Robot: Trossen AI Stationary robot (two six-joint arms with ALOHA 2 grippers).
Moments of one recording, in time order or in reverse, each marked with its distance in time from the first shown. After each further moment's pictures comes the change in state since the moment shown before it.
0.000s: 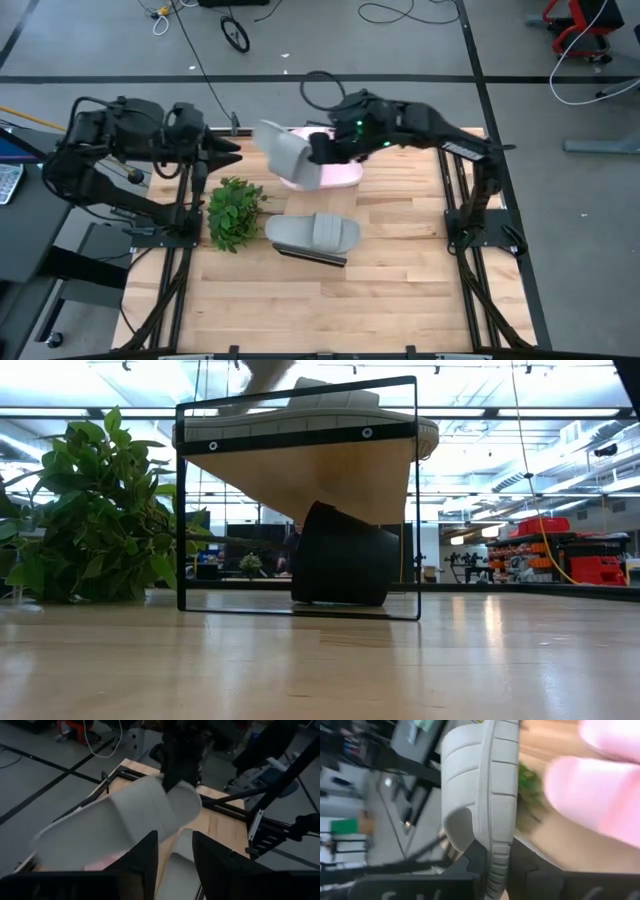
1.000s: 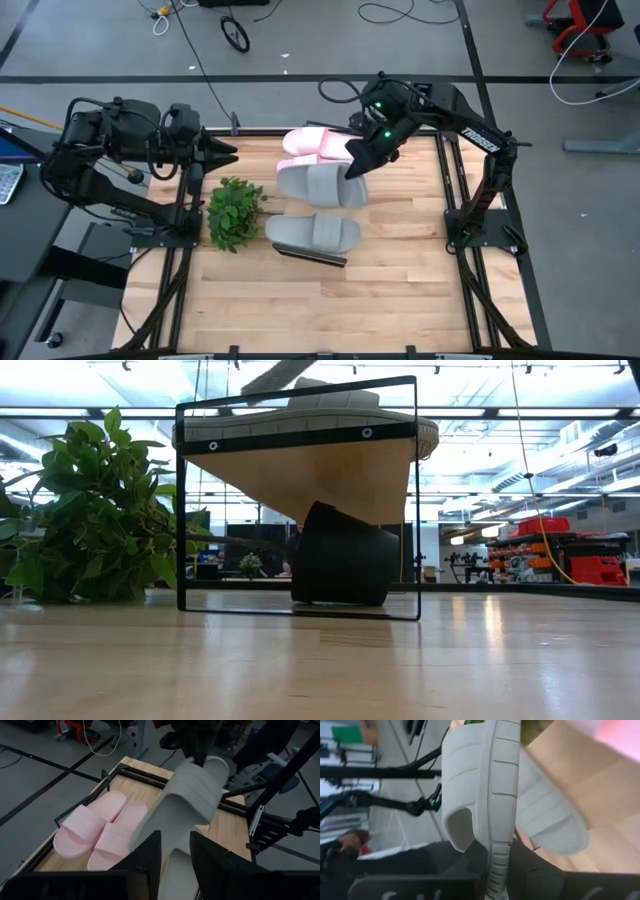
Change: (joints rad) left arm 0.000 -0.012 0.000 -0.025 0.000 0.011; right arm -0.132 -0.077 0.000 -0.323 -0.515 -0.250
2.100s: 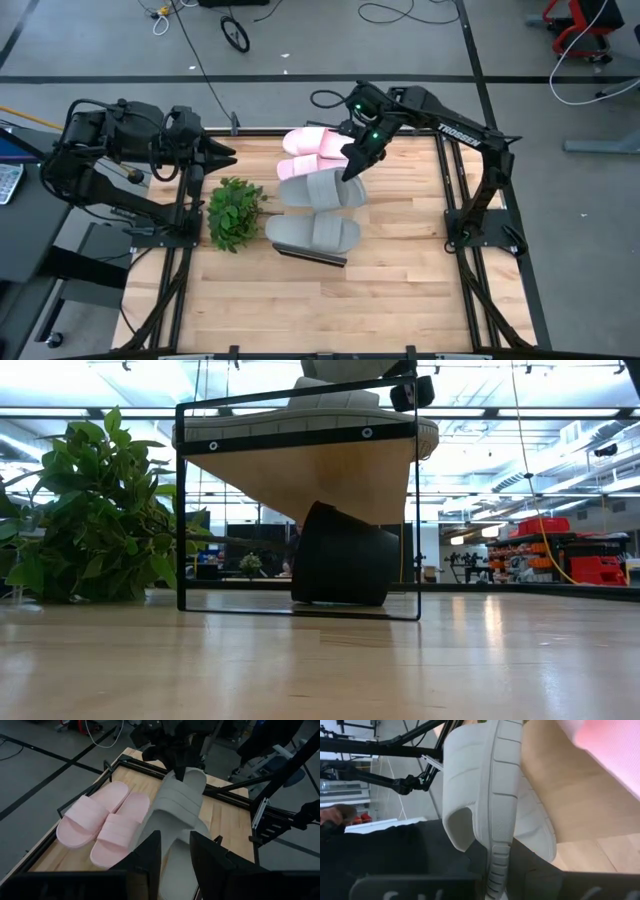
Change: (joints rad) left arm 0.000 0.000 -0.001 -0.044 0.000 -0.011; right arm -0.124 0.000 -0.300 0.105 -0.182 -0.291
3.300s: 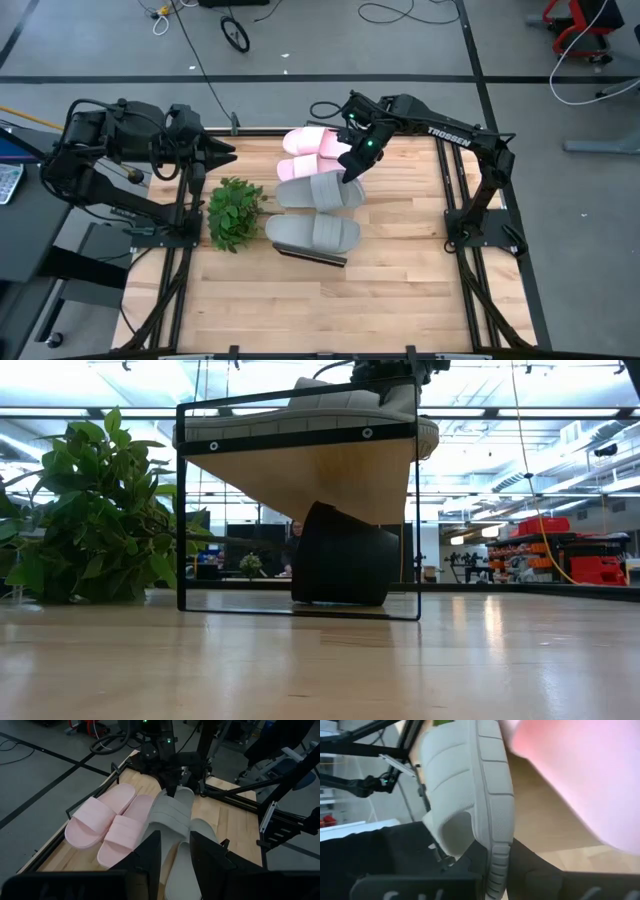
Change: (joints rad) left arm 0.002 0.000 0.000 0.002 -0.037 0.001; right arm -0.033 0.000 -0.185 0.067 0.114 -0.129
